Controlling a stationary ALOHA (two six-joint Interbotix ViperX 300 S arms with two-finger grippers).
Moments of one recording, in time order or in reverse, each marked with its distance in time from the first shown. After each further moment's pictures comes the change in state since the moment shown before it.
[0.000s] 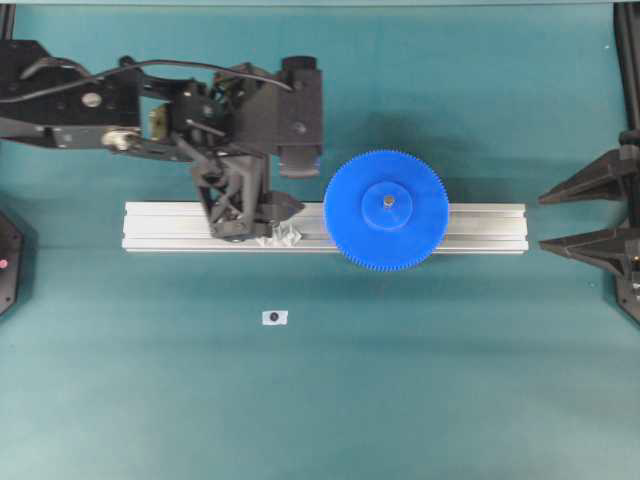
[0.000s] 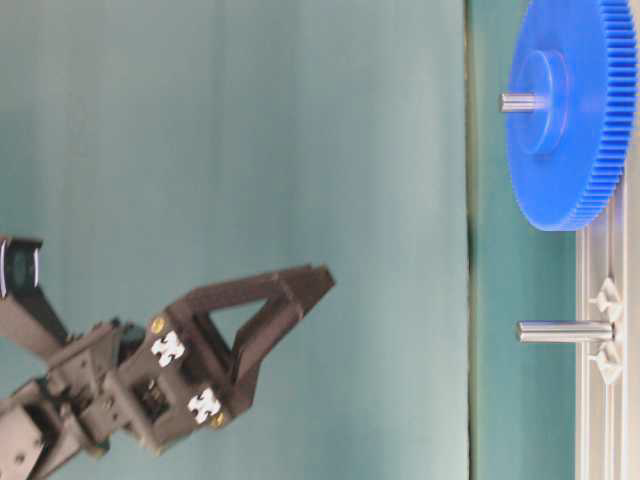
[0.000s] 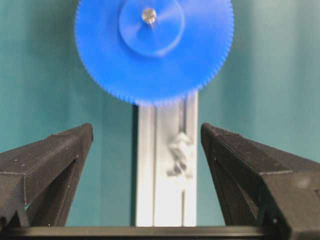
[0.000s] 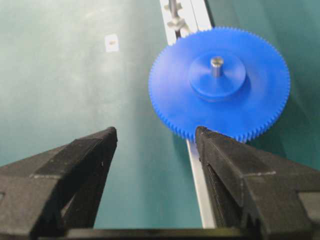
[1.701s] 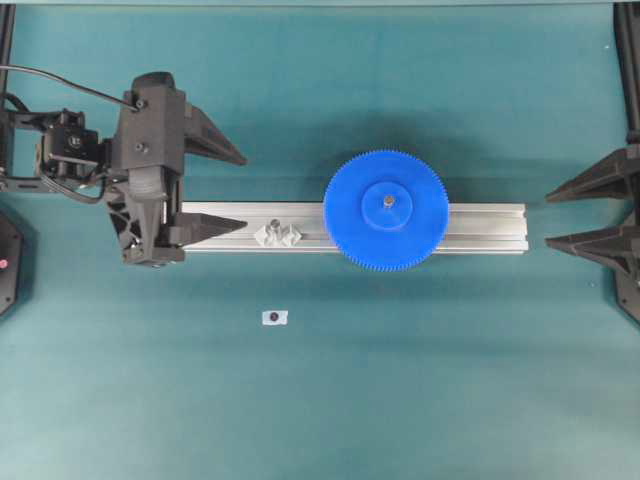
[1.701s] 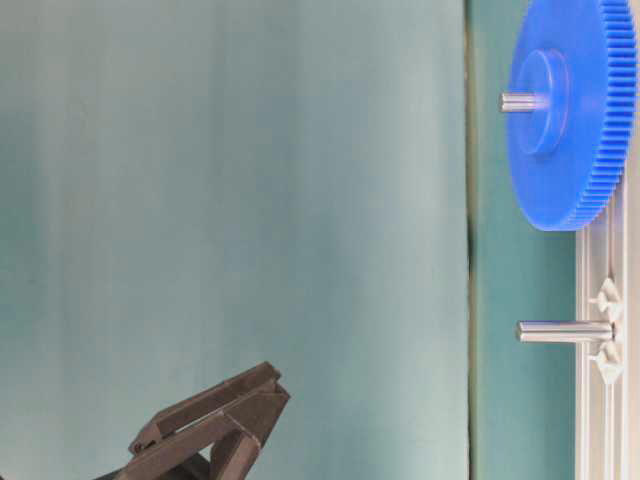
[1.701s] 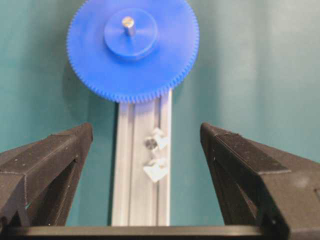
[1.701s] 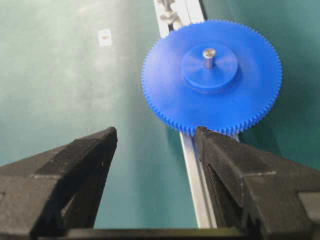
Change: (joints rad) left arm -0.044 -0.298 0.350 0.002 -0.318 -0.035; right arm -0.015 -0.043 0.020 -0.005 0.017 0.000
